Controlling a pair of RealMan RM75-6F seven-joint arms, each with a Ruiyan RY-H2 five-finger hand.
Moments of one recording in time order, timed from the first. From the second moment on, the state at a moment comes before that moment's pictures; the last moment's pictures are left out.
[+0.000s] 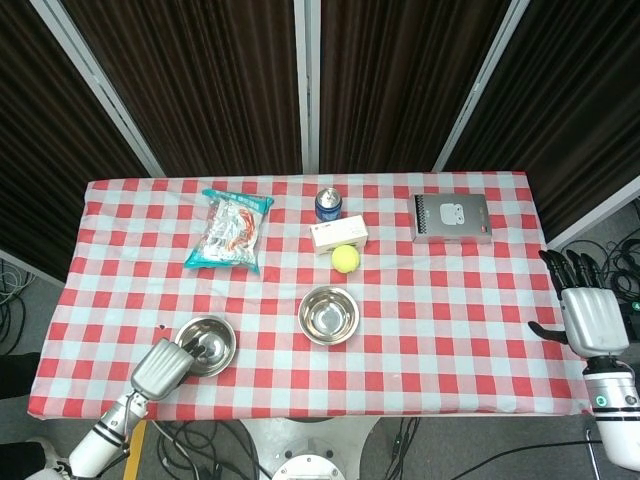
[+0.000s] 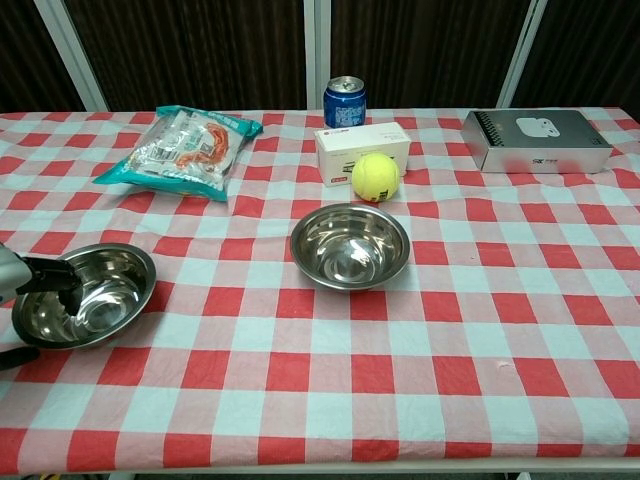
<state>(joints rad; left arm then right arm) -0.28 -1.56 0.11 -1.22 1.76 1.29 0.31 0.24 -1.02 0.13 -1.70 -1.35 1.33 -0.12</state>
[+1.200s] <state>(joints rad) -0.29 -1.65 0.13 -1.03 1.80 1.38 0.24 0.24 -1.01 0.14 -1.70 -1.32 1.31 -0.11</state>
